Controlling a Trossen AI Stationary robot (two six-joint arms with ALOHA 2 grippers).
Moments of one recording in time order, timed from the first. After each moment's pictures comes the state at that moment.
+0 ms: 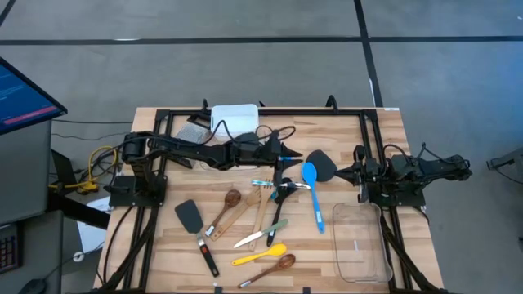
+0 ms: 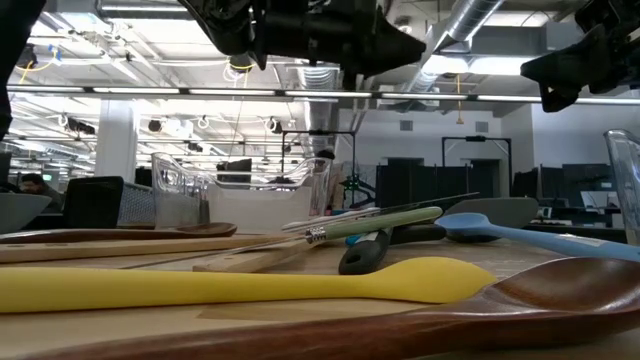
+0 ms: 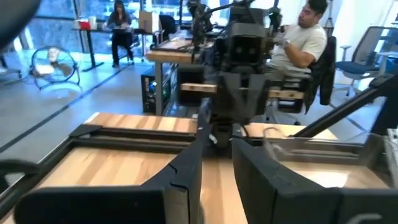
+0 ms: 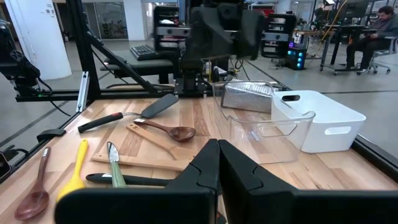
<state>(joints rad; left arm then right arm) 0.11 1.84 1.19 0.59 0.06 -0.05 0.21 0.01 0.17 -0.23 0.27 0.02</state>
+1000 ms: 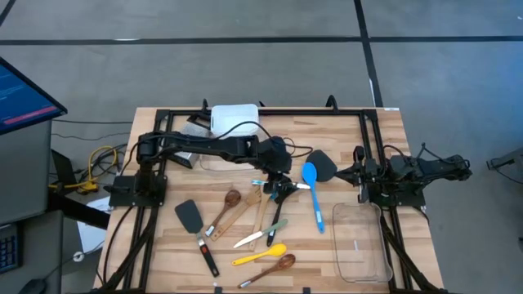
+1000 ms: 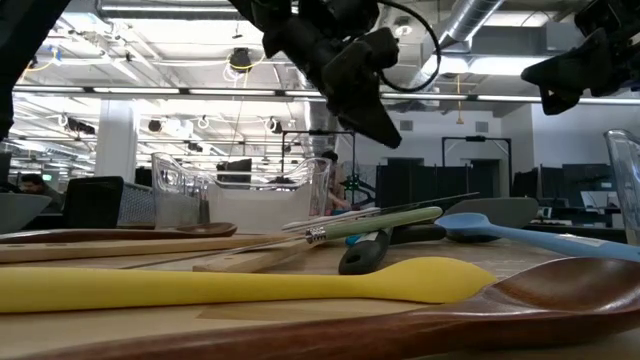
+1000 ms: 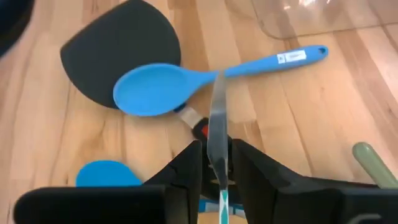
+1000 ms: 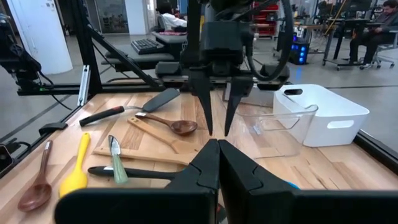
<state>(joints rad) 0.11 1.97 1.51 -0.36 0.14 0.20 0.21 0.01 0.17 -0.26 0.26 0.03</state>
